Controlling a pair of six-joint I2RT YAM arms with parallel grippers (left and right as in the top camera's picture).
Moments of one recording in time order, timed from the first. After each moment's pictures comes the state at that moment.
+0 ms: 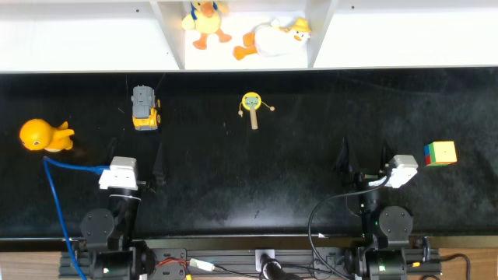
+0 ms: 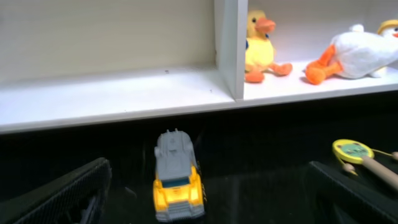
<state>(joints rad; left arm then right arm) 0.07 0.01 0.02 -0.05 0.18 0.04 0.05 0.01 0.02 -0.01 0.01 0.34</state>
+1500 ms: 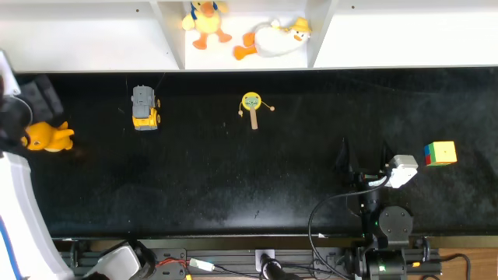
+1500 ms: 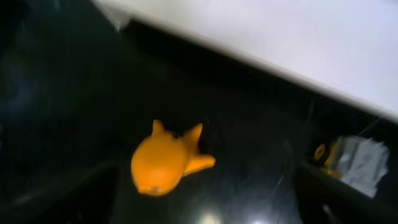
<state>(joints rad) 0.51 1.32 1.36 -0.93 -0.05 0.06 0.05 0.01 0.02 -0.01 0.01 0.34</state>
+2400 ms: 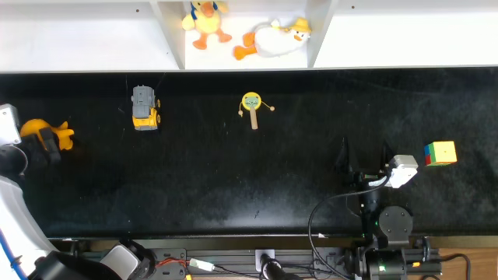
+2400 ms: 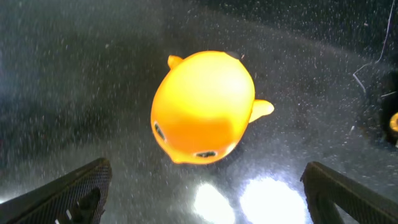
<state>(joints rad) 0.82 1.32 1.03 -0.73 0.21 0.42 0.05 0.01 0.02 -0.01 0.01 0.34</state>
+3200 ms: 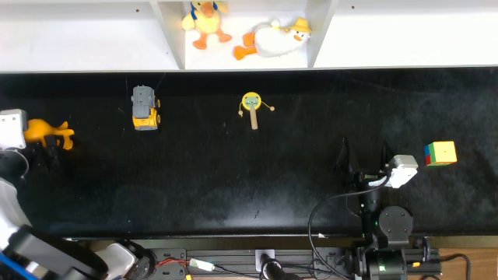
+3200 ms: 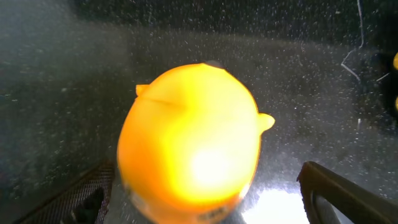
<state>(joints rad) 0.91 1.46 0.96 -0.55 0.45 0.65 0.05 0.01 0.02 -0.01 0.01 0.34</state>
